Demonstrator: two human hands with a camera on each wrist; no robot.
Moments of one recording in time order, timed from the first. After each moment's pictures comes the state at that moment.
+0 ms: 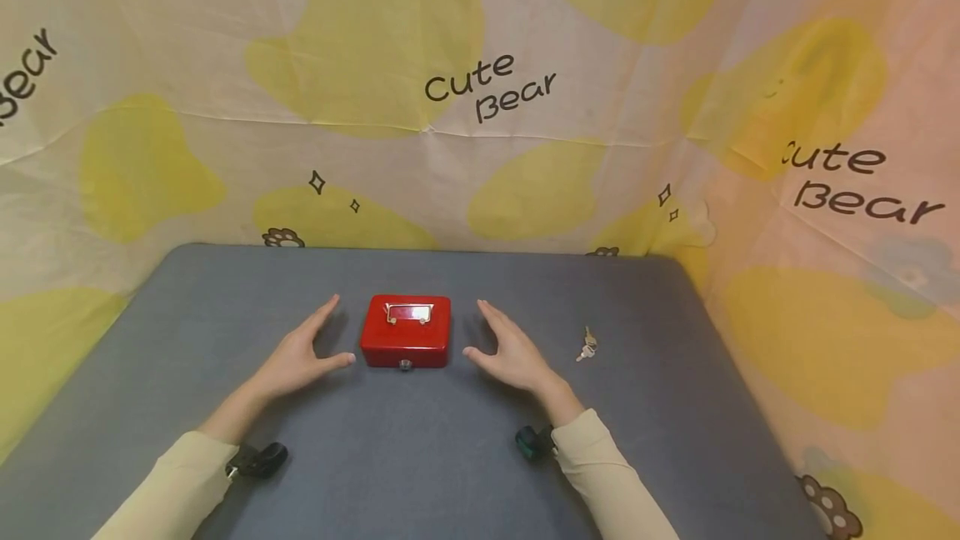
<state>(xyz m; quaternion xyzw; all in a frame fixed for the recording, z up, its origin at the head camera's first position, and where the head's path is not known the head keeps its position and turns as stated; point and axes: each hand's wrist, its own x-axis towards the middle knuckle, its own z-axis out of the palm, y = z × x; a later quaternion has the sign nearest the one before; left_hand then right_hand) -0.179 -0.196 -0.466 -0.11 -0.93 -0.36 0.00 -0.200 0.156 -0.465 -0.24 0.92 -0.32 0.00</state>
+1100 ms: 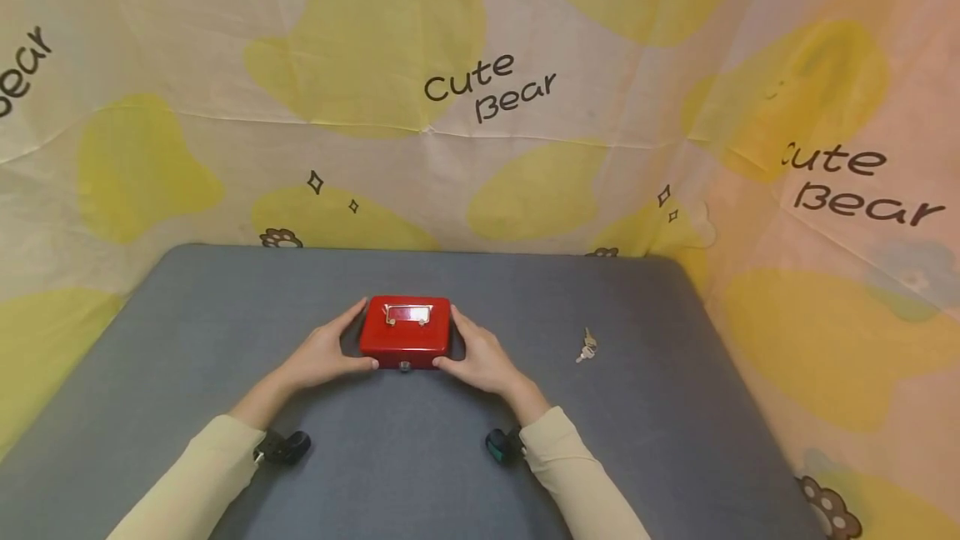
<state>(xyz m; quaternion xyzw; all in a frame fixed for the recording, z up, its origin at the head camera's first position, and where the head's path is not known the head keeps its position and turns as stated) -0.195 -0.168 -0.467 -0.13 -0.92 -0.37 -0.05 -0.201 0.115 -0.472 -0.25 0.91 -0.34 0.05</state>
